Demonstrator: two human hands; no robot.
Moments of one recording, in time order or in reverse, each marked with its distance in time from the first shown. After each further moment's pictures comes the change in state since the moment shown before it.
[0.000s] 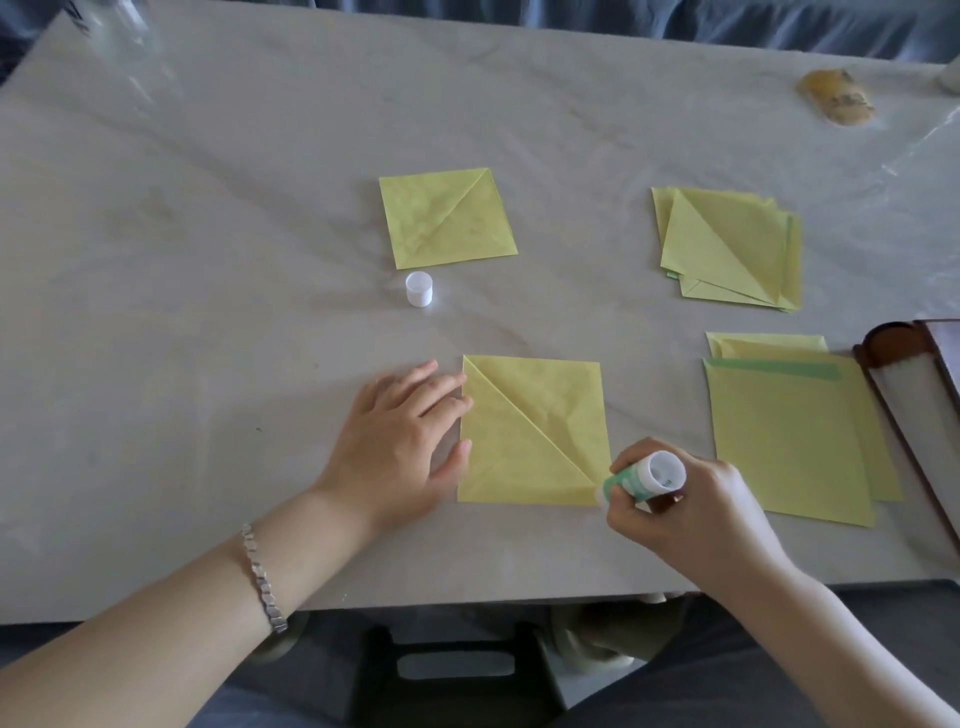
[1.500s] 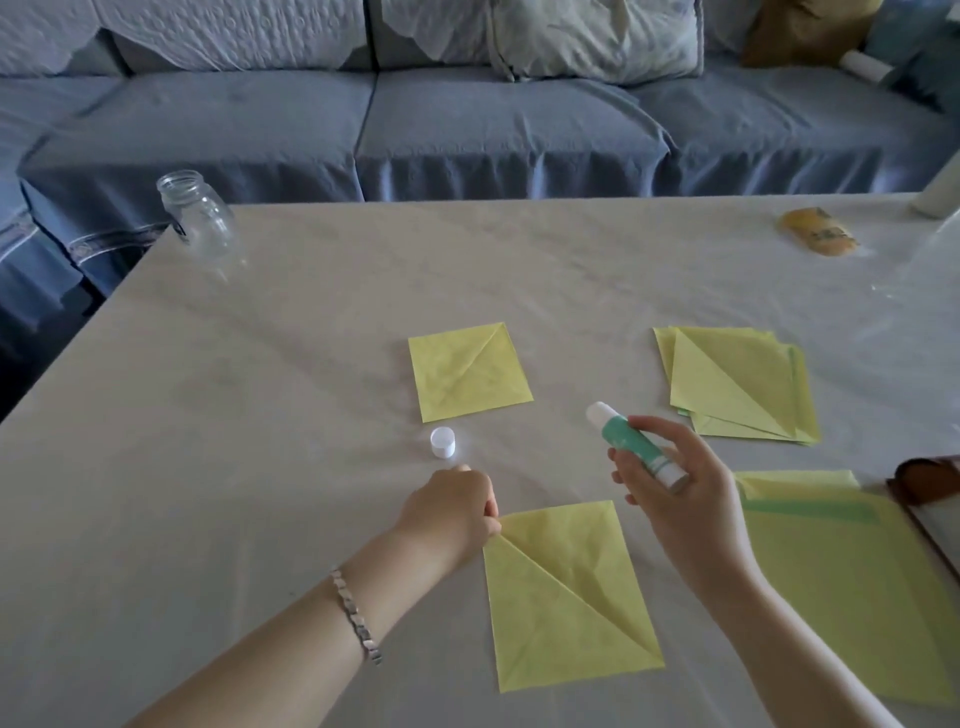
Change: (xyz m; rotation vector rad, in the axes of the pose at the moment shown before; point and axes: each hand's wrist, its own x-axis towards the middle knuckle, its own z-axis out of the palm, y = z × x) left_hand 0.093 0.010 -0.037 -0.142 -0.522 -0.421; right_hand 0.095 -0.039 -0.011 0.632 0.286 0.089
